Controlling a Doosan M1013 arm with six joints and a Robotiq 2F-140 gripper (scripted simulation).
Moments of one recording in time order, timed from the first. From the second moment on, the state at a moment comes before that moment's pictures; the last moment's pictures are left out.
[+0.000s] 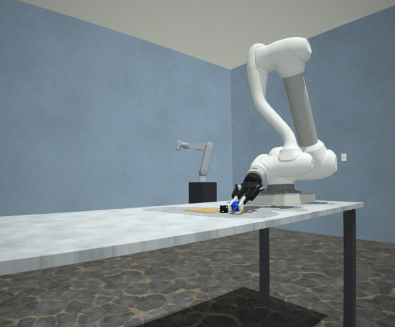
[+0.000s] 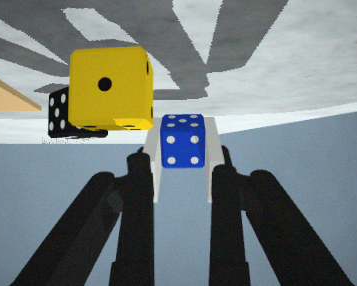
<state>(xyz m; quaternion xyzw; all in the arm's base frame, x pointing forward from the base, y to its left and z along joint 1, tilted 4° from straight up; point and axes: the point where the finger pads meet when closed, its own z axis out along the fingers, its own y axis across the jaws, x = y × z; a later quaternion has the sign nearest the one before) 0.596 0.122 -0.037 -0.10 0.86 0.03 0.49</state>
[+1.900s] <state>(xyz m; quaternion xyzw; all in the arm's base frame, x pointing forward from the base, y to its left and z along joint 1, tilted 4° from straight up) 0.596 0.122 -0.048 -0.10 0.86 0.03 0.49</state>
